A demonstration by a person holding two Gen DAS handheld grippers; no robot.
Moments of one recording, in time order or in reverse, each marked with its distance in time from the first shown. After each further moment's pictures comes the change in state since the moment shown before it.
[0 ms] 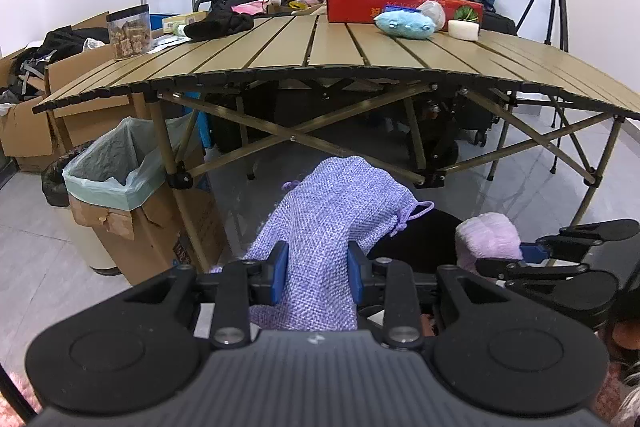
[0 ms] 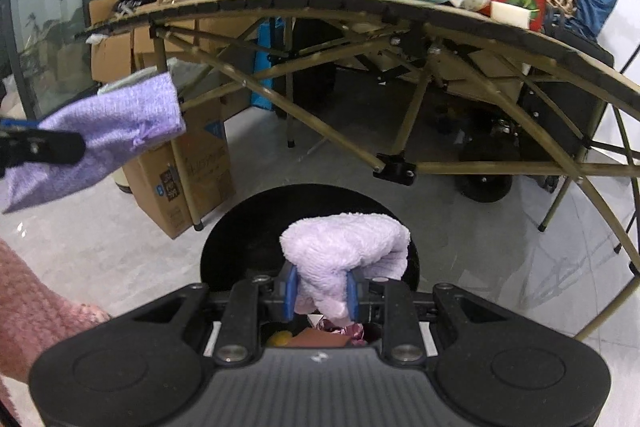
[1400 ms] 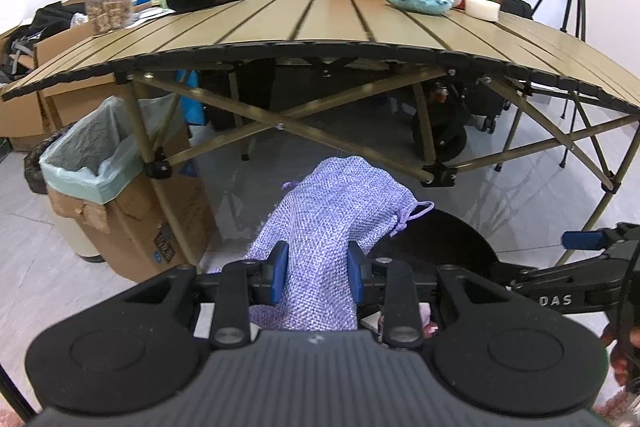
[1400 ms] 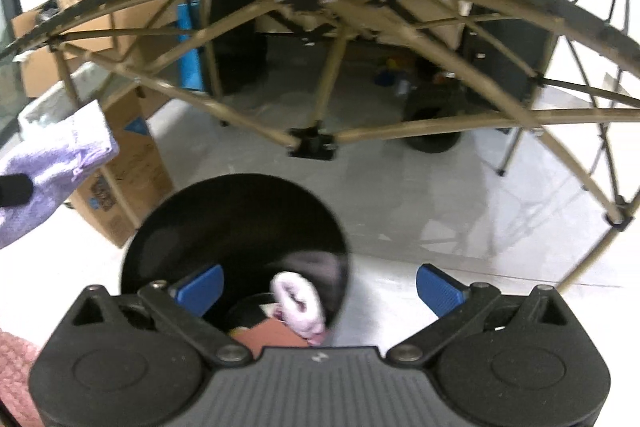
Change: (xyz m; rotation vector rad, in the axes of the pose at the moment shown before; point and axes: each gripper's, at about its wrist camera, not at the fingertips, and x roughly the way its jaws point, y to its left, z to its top) left arm 0.058 -0.014 0.023 -0.023 0.082 -0.004; right arm 0.031 -0.054 0.015 0.185 0.117 -0.148
